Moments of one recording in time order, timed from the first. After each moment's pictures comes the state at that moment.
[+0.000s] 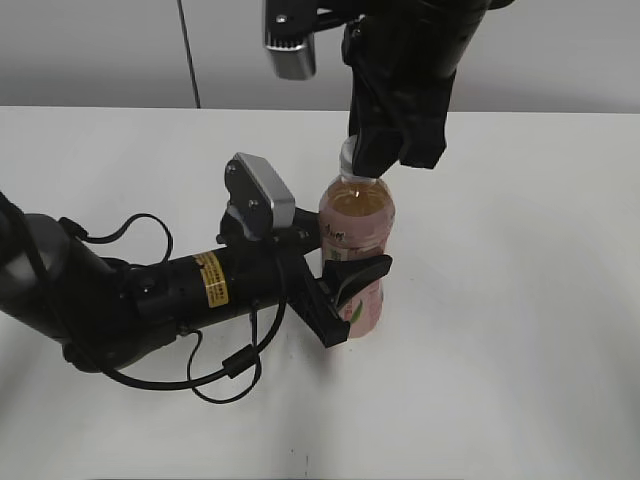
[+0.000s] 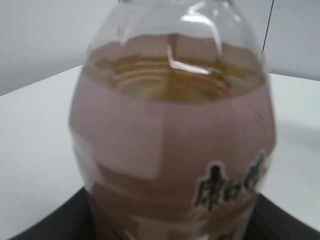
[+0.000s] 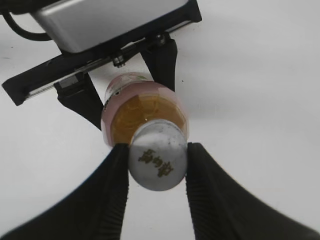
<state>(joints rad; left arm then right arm) -0.60 2.11 -0.77 0.58 -1.16 -0.17 0.67 1.82 -1.68 0.08 1.22 -1.09</state>
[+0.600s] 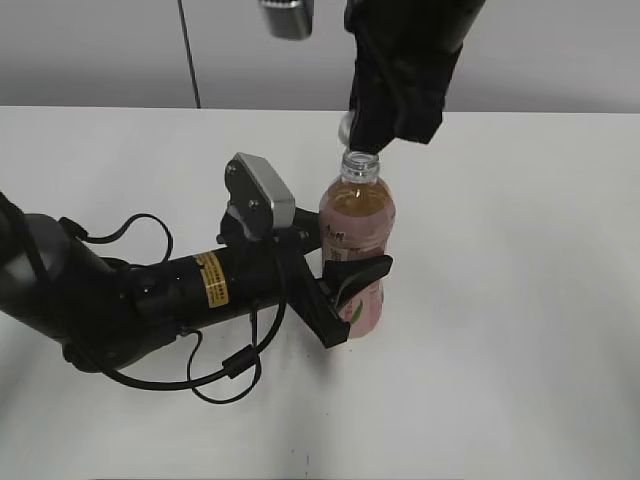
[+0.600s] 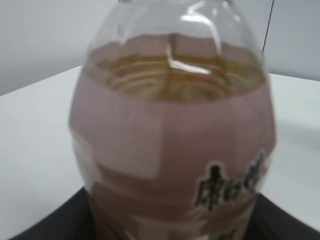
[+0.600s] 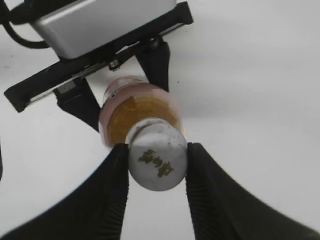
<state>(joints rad) -0.60 2.11 -0.77 0.58 -1.16 -0.17 0.67 1.80 -1.71 0.08 1.22 -1.03</state>
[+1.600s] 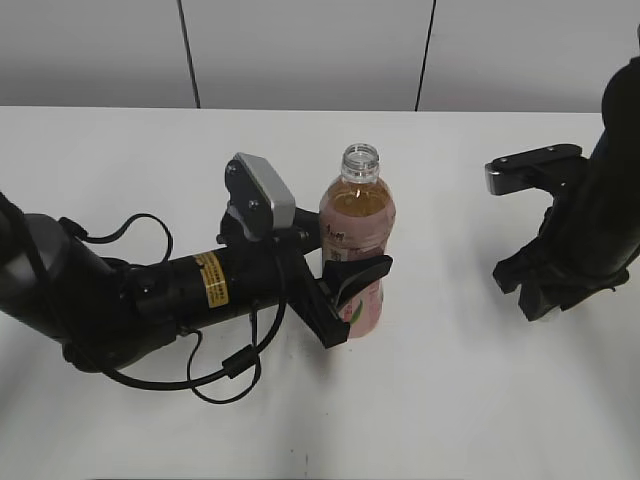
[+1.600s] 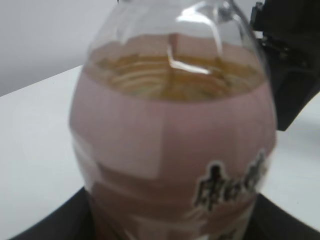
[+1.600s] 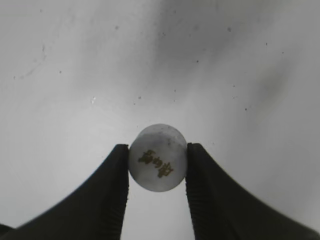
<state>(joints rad) -0.60 2.11 -0.77 0.58 -1.16 -0.17 0.30 1.73 -0.98 0.00 0.81 -0.09</state>
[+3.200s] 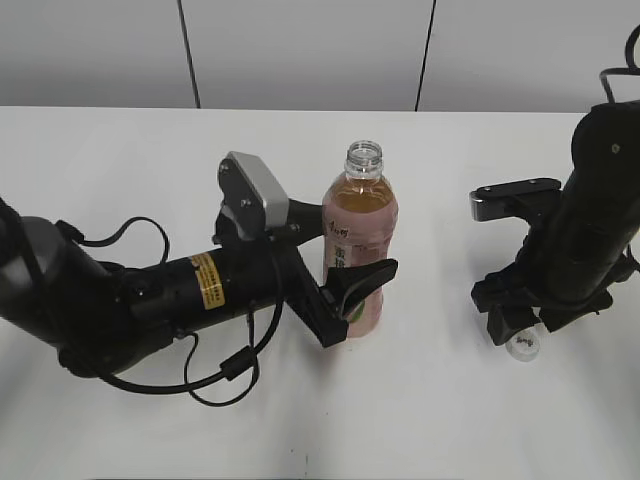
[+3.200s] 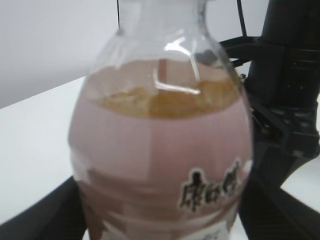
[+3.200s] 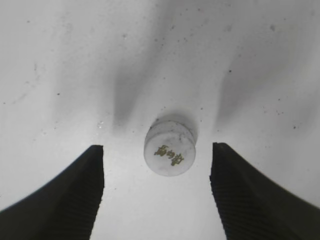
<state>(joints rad) -0.60 2.11 -0.77 0.58 -1.20 -0.17 0.30 1.84 -0.93 0.07 0.68 -0.06</state>
